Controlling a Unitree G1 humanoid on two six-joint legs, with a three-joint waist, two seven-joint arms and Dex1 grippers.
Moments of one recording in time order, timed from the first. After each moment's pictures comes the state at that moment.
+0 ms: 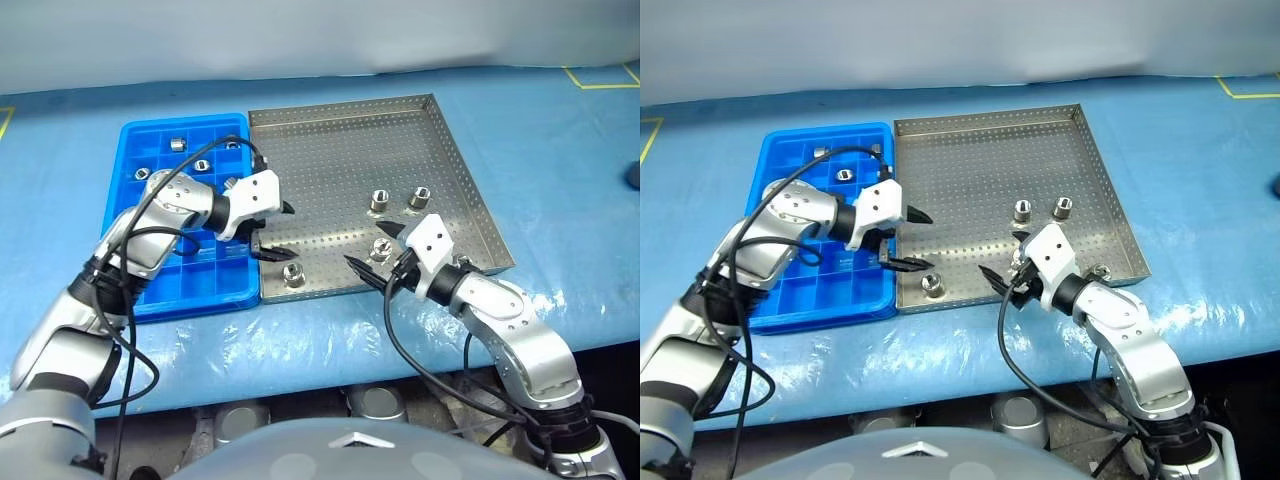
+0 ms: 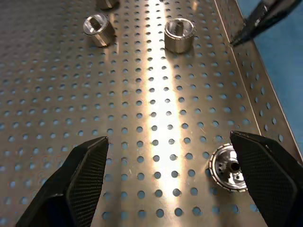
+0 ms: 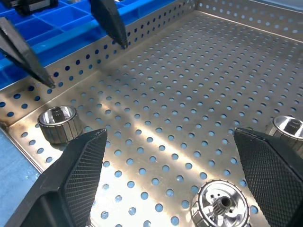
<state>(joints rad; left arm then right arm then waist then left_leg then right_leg) -0.67 0.69 -0.46 0.03 -0.17 0.45 -1.26 0.06 -0.49 0.11 -0.57 0.28 0.57 0.52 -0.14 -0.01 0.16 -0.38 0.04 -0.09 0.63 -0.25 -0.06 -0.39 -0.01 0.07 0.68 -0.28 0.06</state>
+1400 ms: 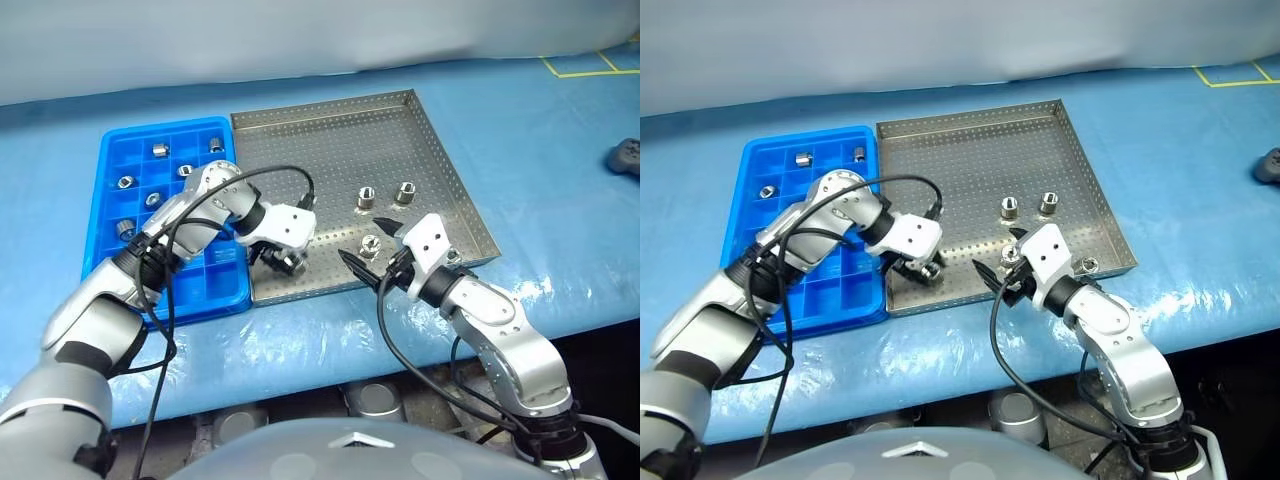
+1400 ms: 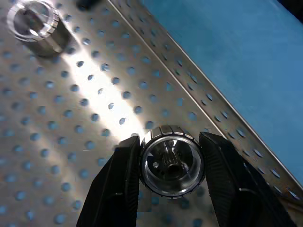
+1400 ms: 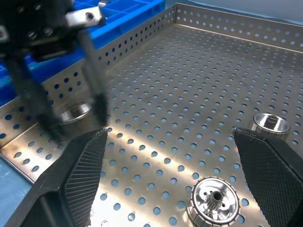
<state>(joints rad) -0.76 0.53 -0.49 0.14 0.04 0.24 -1.32 0.05 -0.43 0.14 -0.60 0.28 0.57 0.46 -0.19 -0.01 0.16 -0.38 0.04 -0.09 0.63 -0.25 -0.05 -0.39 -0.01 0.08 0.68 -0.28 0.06</state>
